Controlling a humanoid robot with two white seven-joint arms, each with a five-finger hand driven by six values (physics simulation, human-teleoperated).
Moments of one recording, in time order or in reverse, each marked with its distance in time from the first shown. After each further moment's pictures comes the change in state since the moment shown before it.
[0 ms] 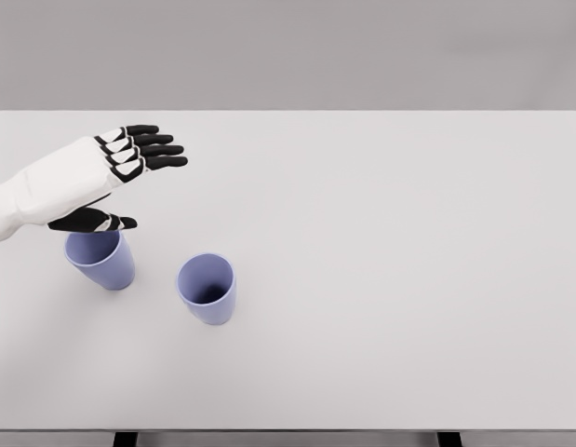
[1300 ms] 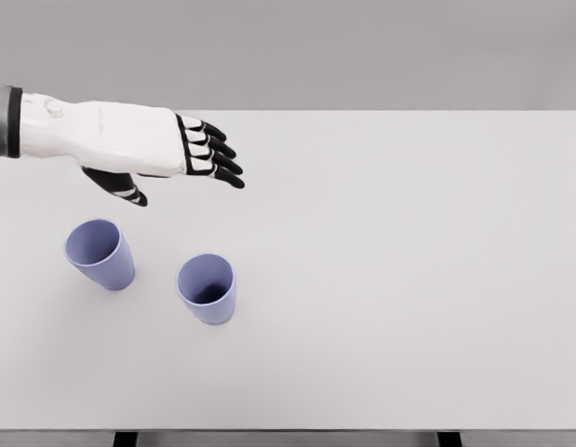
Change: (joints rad) left arm -0.916 -0.070 -0.631 0.050 0.283 -0.002 -0.651; right arm 0.003 0.000 0.003 0.008 0.000 0.006 0.000
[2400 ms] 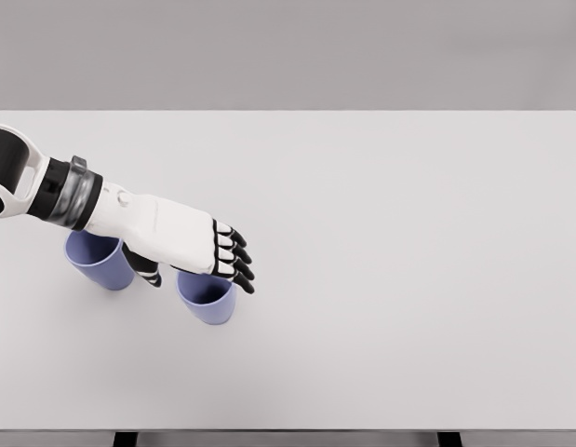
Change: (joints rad) left arm -0.072 -0.060 -0.356 -0.044 -0.042 0.000 -0.002; right arm 0.000 0.000 0.000 0.000 0.000 0.000 0.000
